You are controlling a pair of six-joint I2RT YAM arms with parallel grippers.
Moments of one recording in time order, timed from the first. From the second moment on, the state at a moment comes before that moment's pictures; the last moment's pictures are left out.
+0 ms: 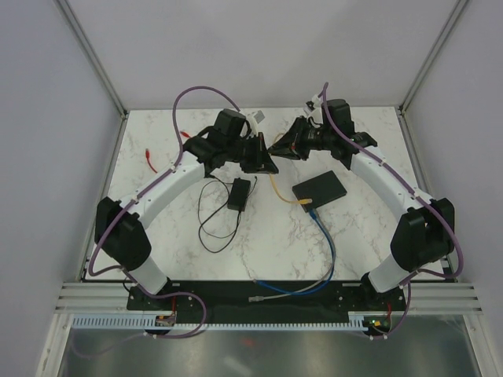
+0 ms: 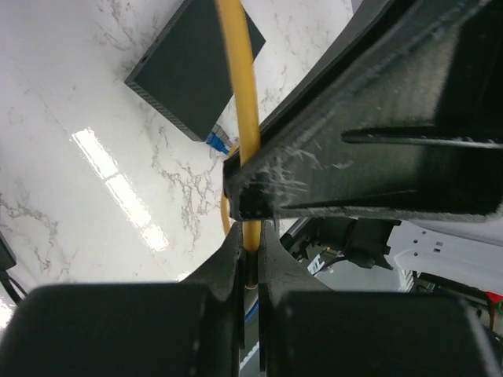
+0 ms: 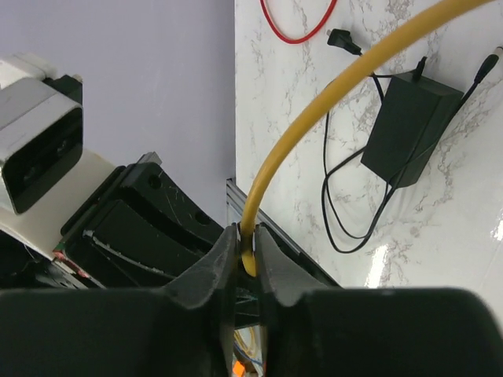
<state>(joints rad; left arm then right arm) -0.62 1.64 1.50 -0.53 0.45 -0.63 0.36 1.60 1.39 -0.34 -0.69 0.98</state>
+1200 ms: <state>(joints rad) 0.09 2.01 1.63 -0.24 0.44 -0.72 0.23 1.51 1.59 -0.98 -0.39 0.41</state>
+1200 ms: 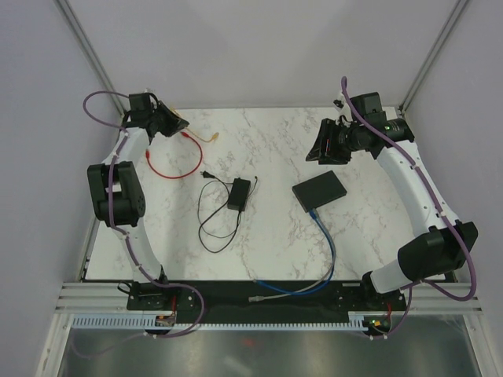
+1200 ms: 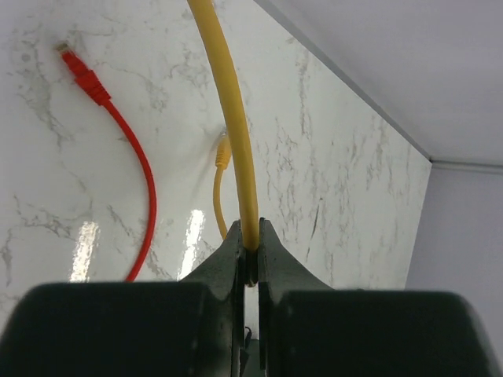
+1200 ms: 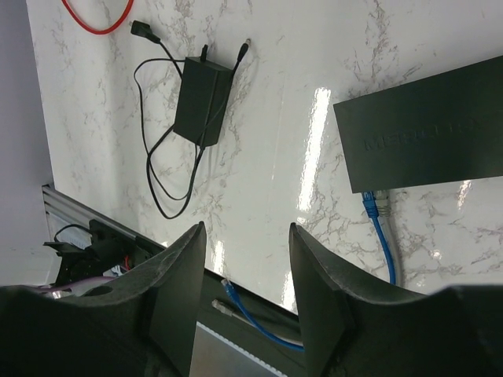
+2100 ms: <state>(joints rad) 0.06 1.87 1.23 -0.19 -0.06 -1.00 0.23 1.52 1.60 -0.99 -0.39 0.40</state>
